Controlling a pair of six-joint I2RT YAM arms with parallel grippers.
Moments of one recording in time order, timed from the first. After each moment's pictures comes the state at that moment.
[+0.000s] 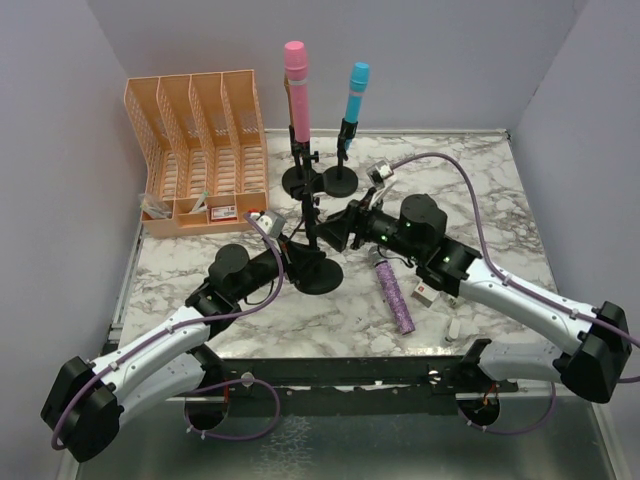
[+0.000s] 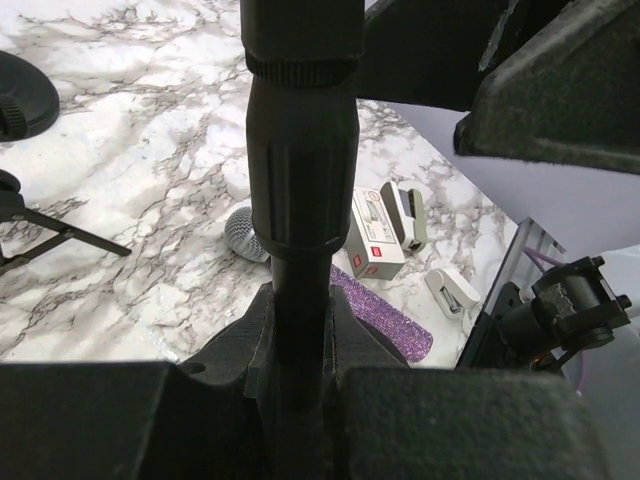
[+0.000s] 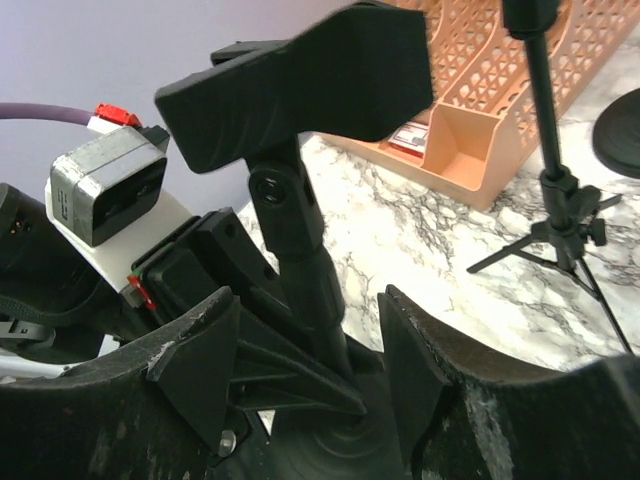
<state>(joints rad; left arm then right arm) -0.69 0.87 0.43 0.43 0.27 -0.46 0.85 1.17 0.93 0.19 -0.15 0.49</state>
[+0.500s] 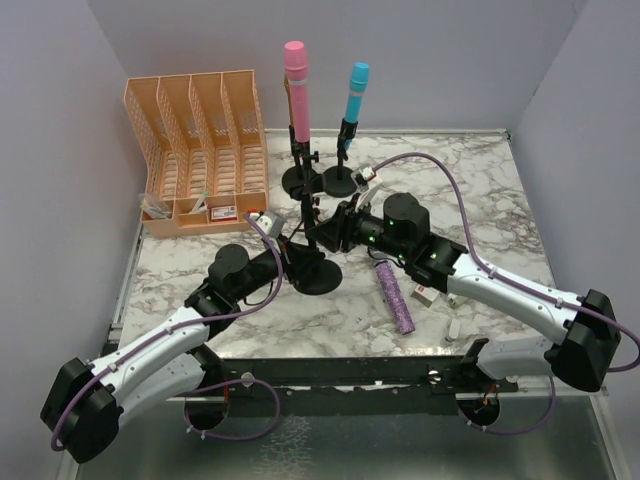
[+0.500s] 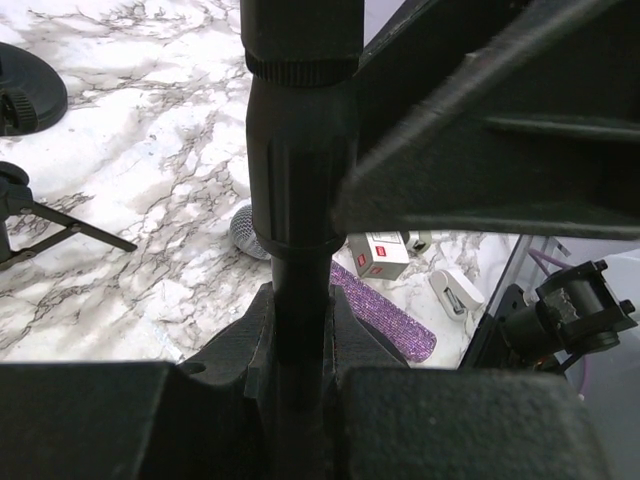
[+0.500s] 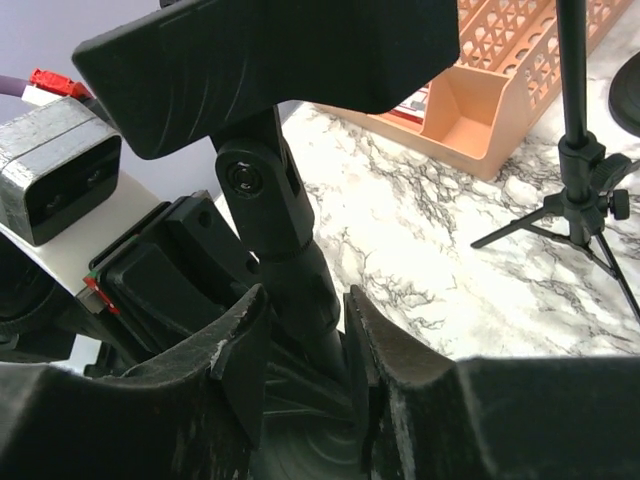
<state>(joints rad) -0.69 0.86 0.43 0.41 0.25 -0.47 0.88 1.28 1.00 0.13 -0.14 0.49</state>
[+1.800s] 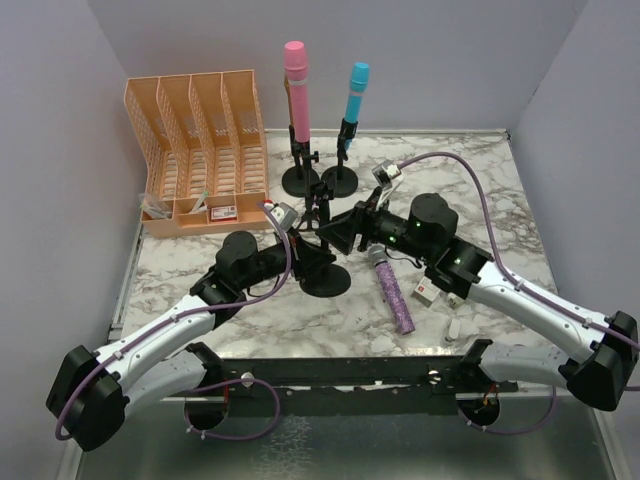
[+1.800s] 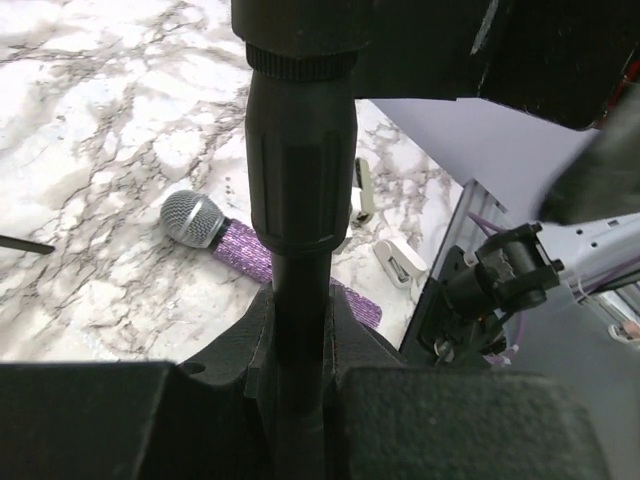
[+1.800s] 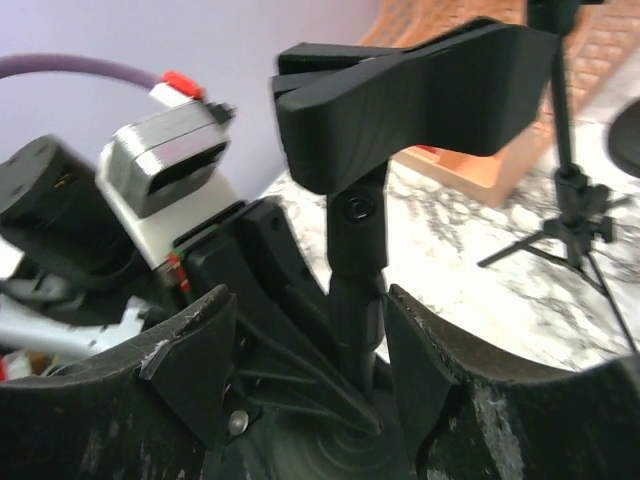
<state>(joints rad) -0.69 0.94 0.53 0.36 0.42 -0.51 0.81 1.12 0.95 0.14 -0.28 0.48</state>
